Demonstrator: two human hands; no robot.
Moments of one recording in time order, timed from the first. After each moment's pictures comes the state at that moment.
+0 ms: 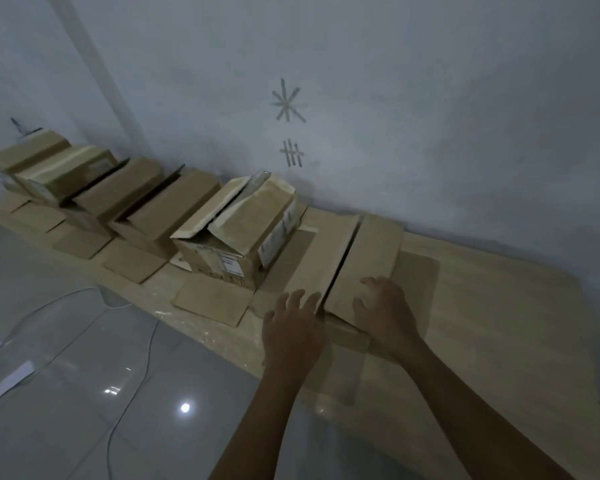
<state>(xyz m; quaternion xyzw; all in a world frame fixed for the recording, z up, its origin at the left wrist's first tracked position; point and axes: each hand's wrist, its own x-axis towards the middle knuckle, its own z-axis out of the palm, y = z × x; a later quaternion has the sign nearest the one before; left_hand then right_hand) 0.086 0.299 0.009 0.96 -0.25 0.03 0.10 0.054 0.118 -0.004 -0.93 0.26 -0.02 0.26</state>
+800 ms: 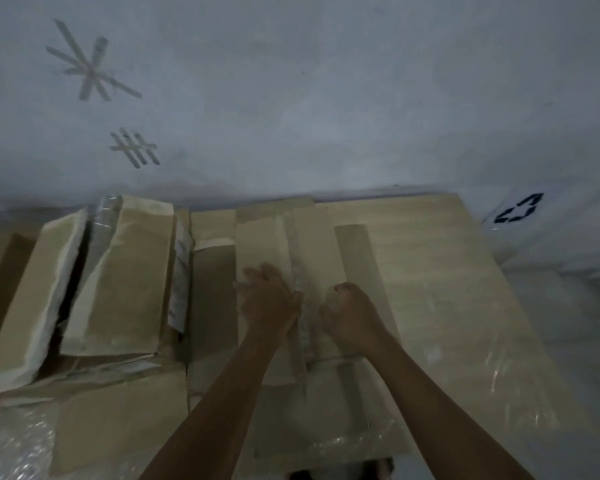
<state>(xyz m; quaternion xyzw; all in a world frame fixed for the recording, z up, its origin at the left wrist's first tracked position) 0.282 0.177 -0.067 0.91 -0.36 -0.21 0.03 0.140 0.116 -0.024 -0.79 0.51 0.05 0.34</state>
